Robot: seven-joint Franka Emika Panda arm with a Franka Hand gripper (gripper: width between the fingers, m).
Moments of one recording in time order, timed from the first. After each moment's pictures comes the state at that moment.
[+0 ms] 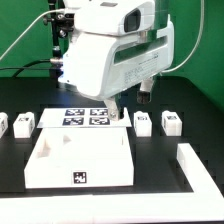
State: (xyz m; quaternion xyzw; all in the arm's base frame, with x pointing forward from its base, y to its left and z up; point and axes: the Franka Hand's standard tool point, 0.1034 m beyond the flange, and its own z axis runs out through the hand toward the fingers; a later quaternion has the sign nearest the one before) arm 0.563 0.055 0.112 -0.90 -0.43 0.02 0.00
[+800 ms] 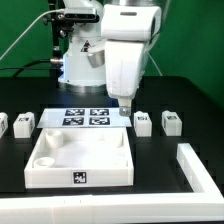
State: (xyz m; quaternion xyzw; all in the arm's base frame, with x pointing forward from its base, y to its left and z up) arm 0.492 0.051 0.095 -0.74 -0.67 0.02 0.01
